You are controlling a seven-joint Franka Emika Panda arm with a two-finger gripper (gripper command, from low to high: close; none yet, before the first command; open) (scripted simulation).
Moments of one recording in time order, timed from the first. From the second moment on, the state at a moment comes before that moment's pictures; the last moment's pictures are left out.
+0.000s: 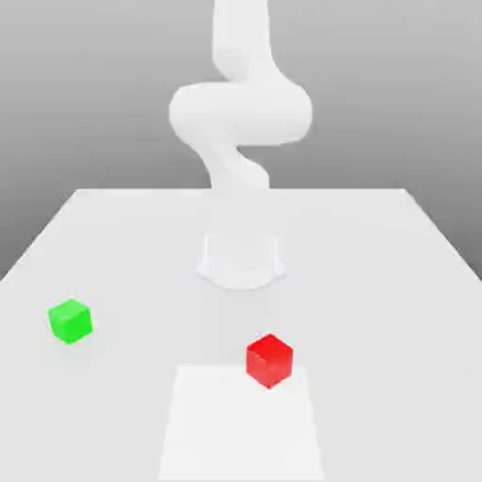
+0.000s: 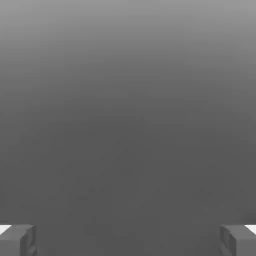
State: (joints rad) arm -0.01 -0.74 0.01 -2.36 0.03 2.35 0.87
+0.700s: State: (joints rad) arm -0.10 -0.18 0.27 -2.94 0.15 2.80 1.63
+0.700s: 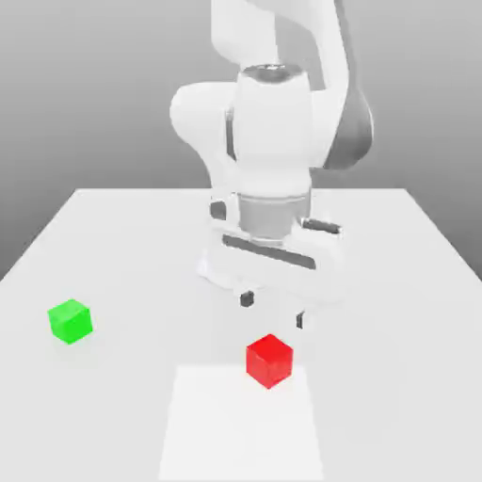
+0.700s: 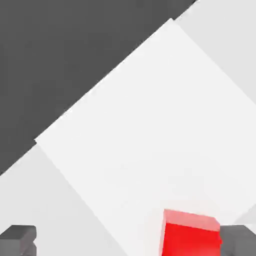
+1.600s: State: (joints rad) arm -0.01 -0.14 0.09 -2.96 0.04 2.83 1.72
